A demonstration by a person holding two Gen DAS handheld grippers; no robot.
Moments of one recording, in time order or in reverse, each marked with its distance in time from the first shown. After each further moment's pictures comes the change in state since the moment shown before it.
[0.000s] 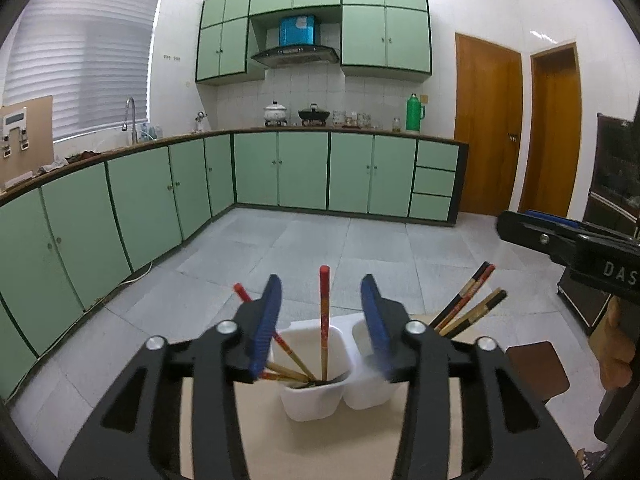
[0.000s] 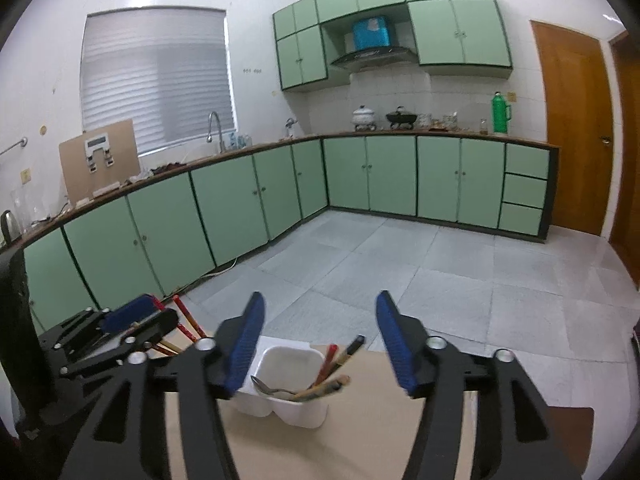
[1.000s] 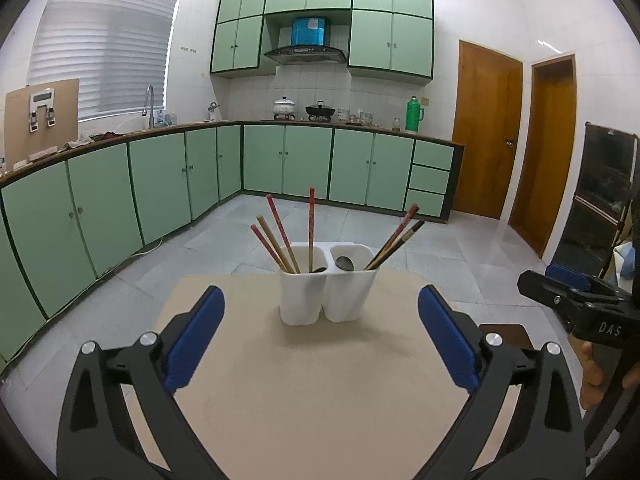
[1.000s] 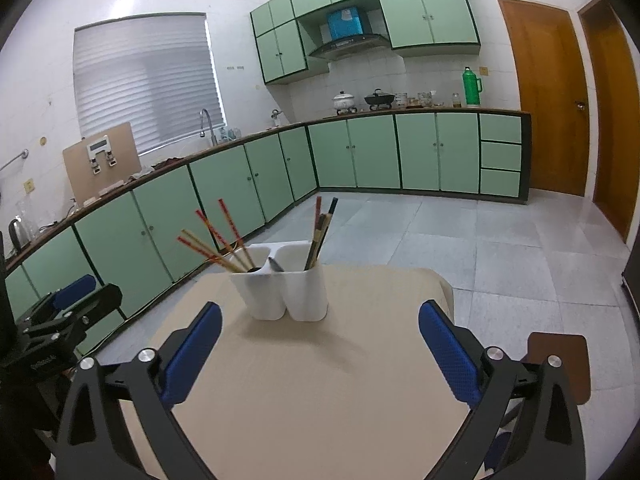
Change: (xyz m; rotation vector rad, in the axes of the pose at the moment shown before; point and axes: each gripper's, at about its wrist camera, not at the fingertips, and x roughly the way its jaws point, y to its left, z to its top) left arm -0.153 -0.019 -0.060 -0.053 0.027 0.006; right arm -0.139 -0.003 -0.098 0.084 0.052 -0.013
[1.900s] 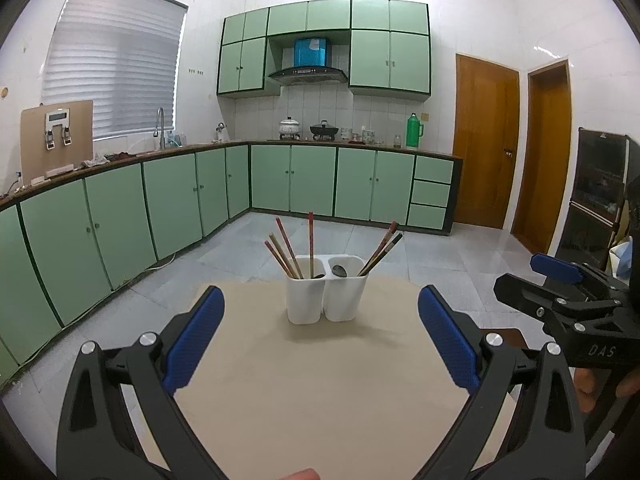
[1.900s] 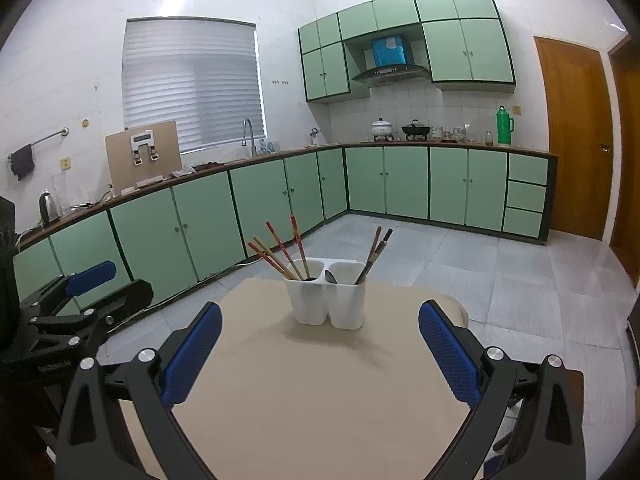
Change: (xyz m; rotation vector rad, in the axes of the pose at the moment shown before) left arm -0.080 -0.019 0.004 0.023 -0.067 0.032; right arm -0.073 0.053 0.000 -0.127 -0.079 0.083
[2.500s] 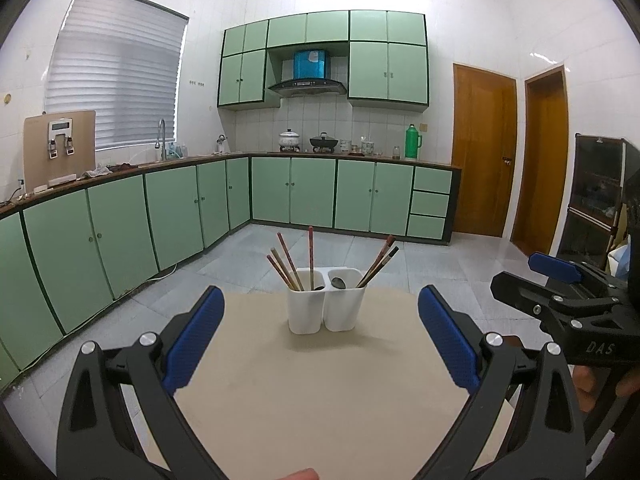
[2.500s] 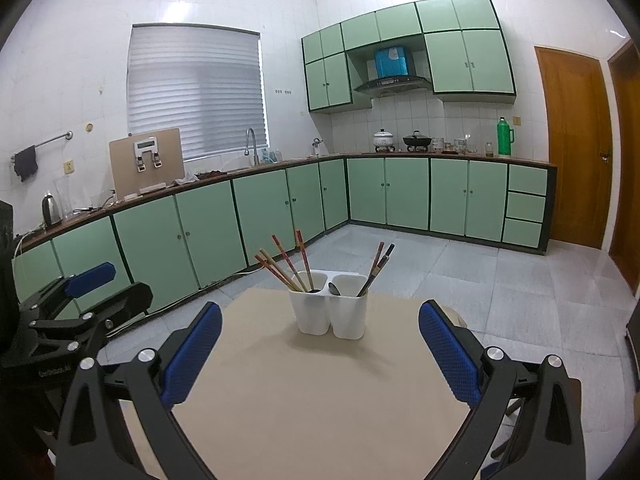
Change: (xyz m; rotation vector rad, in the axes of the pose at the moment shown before) left arm -0.017 -0.002 -0.001 0.004 -0.044 0.001; right arm -0.011 0.005 0.007 -0.010 -0.035 0.000
